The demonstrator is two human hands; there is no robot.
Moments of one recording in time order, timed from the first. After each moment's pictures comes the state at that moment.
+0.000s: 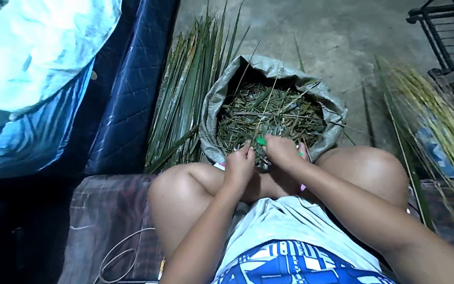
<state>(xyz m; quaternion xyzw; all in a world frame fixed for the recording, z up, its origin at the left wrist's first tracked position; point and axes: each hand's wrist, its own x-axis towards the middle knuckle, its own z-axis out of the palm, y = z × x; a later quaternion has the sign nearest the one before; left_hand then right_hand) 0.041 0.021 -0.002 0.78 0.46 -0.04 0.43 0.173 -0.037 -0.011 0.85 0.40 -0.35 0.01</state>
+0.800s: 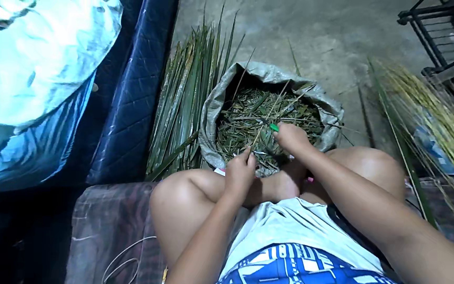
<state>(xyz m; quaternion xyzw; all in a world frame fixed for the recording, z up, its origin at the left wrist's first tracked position) 0.038 0.016 -0.005 0.80 0.44 -0.01 0.41 0.219 -0.035 -0.018 0.89 0.31 -0.31 -0.06</state>
